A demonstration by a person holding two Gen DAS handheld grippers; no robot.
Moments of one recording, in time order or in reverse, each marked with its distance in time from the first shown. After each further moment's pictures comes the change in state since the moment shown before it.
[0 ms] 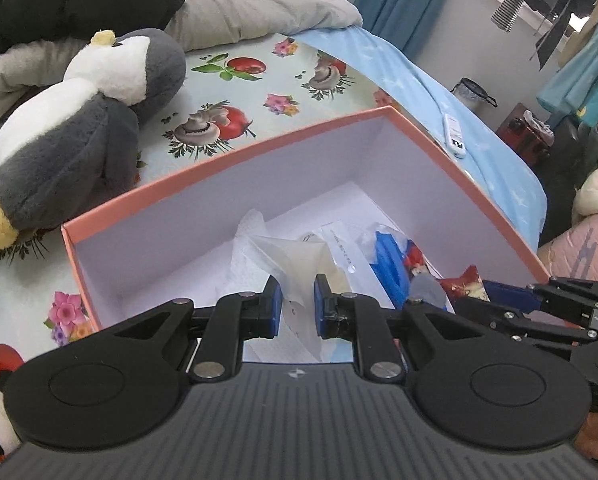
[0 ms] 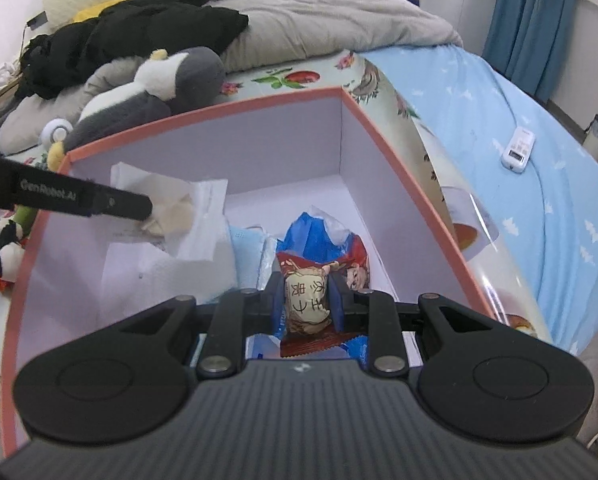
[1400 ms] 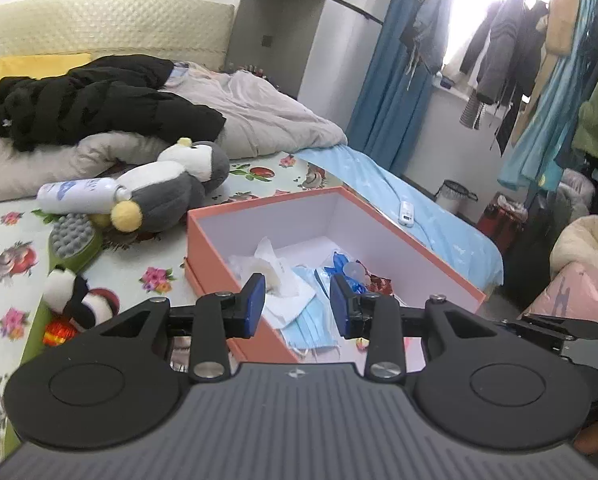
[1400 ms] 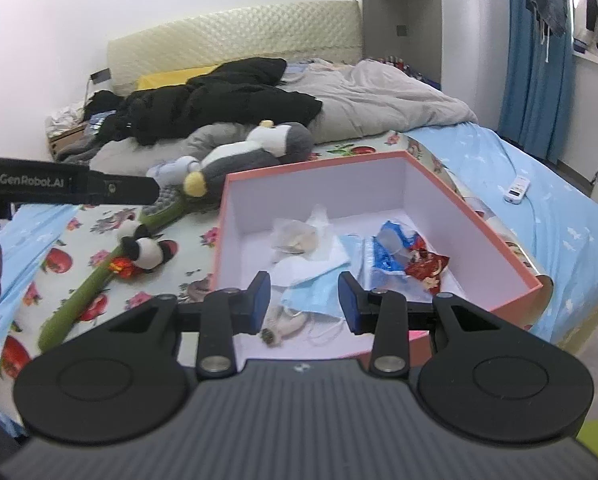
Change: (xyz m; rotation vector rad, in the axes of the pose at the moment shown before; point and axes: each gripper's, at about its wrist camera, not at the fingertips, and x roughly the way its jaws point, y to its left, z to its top) left arm -0.252 -0.035 -0.189 -0.007 -0.415 0.023; right arm -0.172 0.090 -0.111 -0.036 -0.289 0.090
